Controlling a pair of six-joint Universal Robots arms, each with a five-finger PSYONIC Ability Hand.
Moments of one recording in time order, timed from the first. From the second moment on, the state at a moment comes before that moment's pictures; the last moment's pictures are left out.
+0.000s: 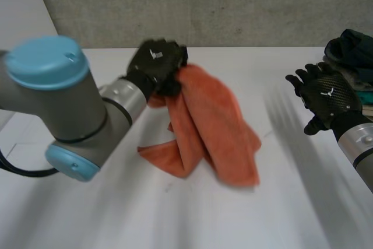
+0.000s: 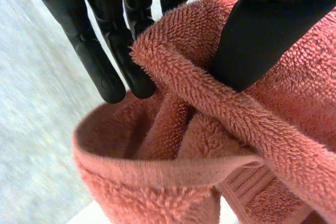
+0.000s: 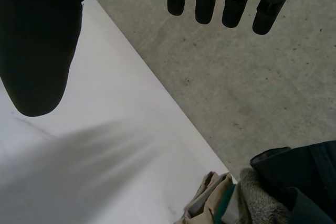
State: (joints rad) left arm 4.12 -2.01 -1.29 3.32 -1.44 3.34; right arm 1.64 -1.41 1.95 -0.50 1.19 2.57; left_hand 1.06 1.13 1.13 1.13 0.91; right_hand 0.23 0.22 0.21 0.21 0.04
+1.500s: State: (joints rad) left arm 4.15 -1.64 -1.68 3.54 -1.67 3.70; right arm 1.83 -1.41 1.46 0.04 1.42 2.48; left_hand 1.15 1.20 1.19 1.20 0.97; right_hand 1.10 1.17 1.18 1.20 0.99
